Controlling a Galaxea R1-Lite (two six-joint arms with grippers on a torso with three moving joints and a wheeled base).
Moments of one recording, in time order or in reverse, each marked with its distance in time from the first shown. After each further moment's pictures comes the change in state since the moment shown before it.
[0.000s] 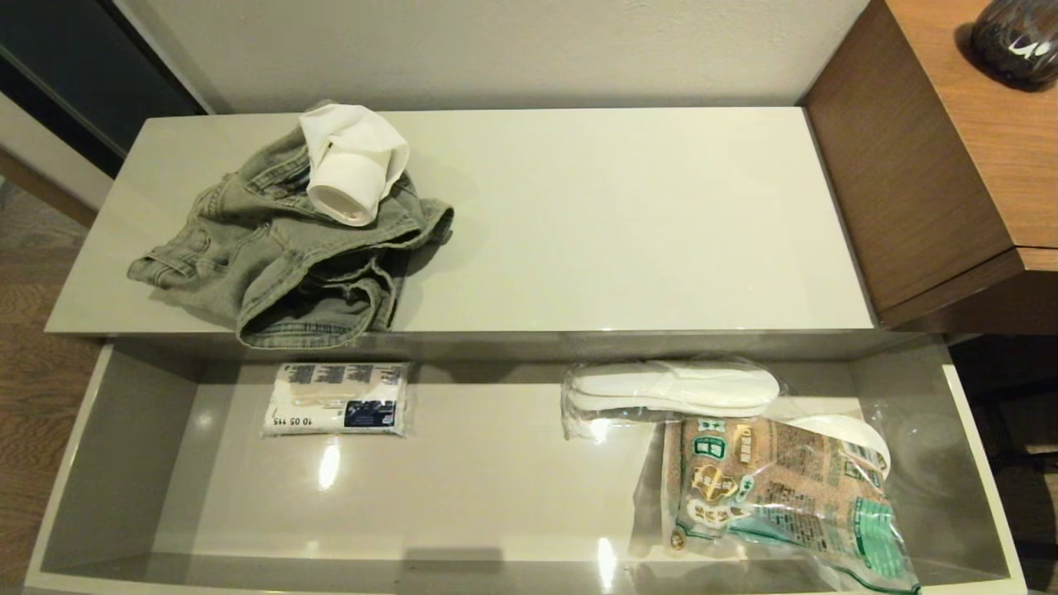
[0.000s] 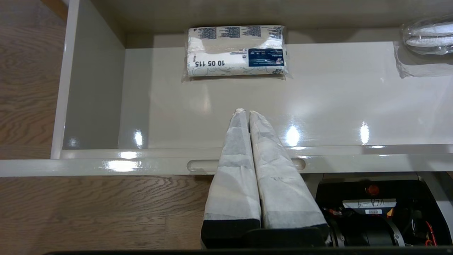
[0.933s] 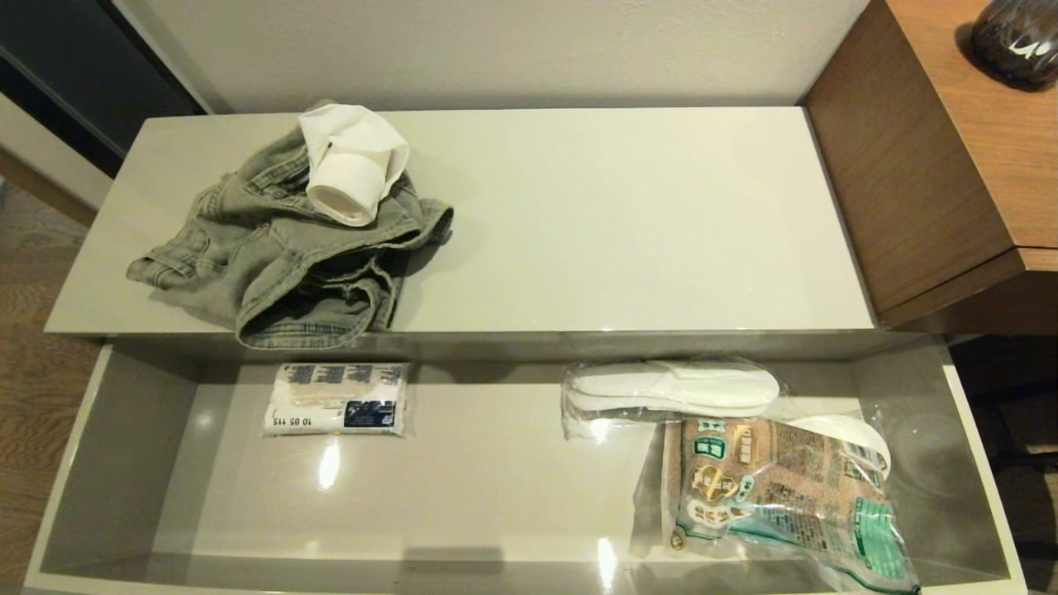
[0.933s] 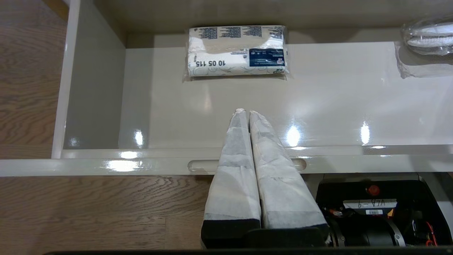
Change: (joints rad) left arm 0.000 0.000 0.000 0.000 0.000 0.000; right arm 0.037 0.352 -0.799 0.532 -0.261 0.005
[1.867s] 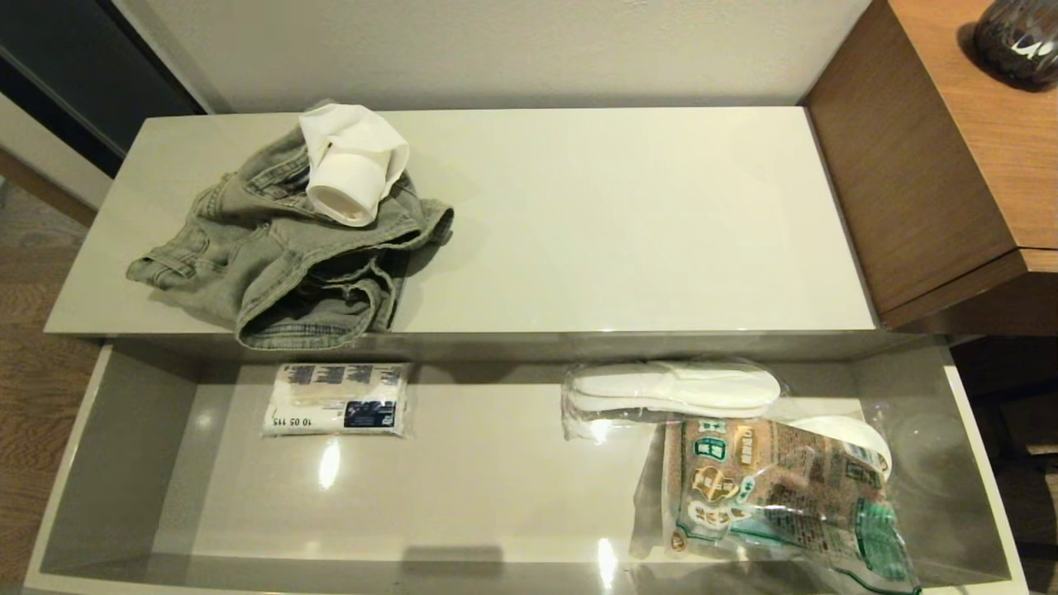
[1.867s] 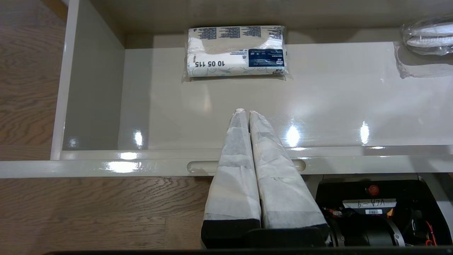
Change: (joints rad) left arm 0.000 0.000 0.000 0.000 0.000 0.000; right arm 0.388 0.457 0.156 -0.435 -0.468 0.668
